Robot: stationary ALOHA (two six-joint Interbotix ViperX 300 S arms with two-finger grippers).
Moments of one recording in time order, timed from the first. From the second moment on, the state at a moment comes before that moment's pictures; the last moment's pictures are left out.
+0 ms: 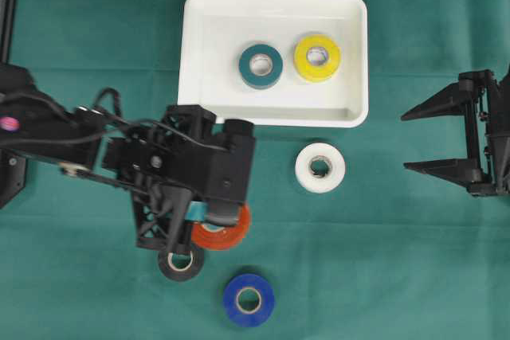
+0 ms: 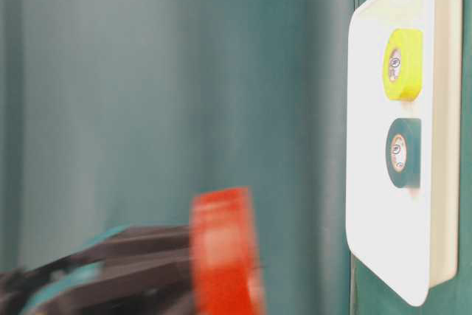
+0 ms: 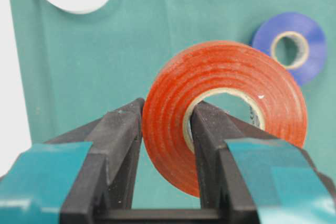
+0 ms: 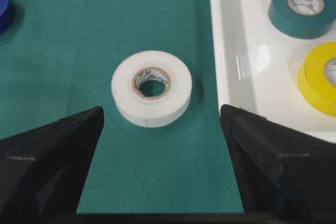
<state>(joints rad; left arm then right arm) -0.17 -0.15 0.29 0.01 0.83 -0.02 -0.03 -0.78 1.28 -0.27 -0.08 0.45</state>
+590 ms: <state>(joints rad) -0.17 -0.23 0.22 0.01 0.96 -0.02 -0.03 -0.77 1.28 -0.27 -0.08 0.45</state>
